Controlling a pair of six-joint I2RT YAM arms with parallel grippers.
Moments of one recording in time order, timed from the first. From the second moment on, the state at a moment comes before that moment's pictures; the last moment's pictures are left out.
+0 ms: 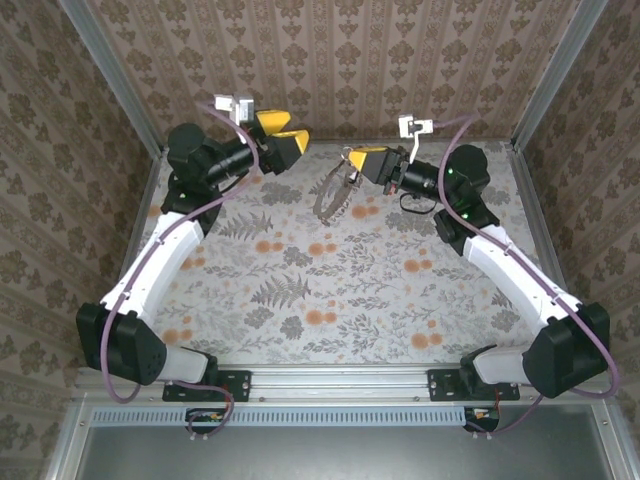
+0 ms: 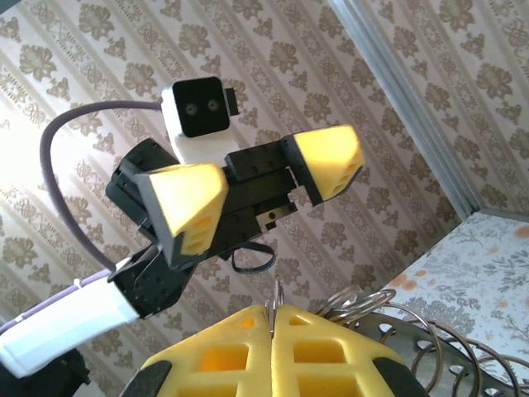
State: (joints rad) left arm -0.35 1.38 1.31 0.31 0.79 -0.49; right arm 0.34 1.32 1.15 0.45 -0.81 0.79
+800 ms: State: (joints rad) left arm -0.31 1.62 1.55 0.21 1.03 -0.55; right arm 0.25 1.52 1.26 0.34 -1.03 0.73
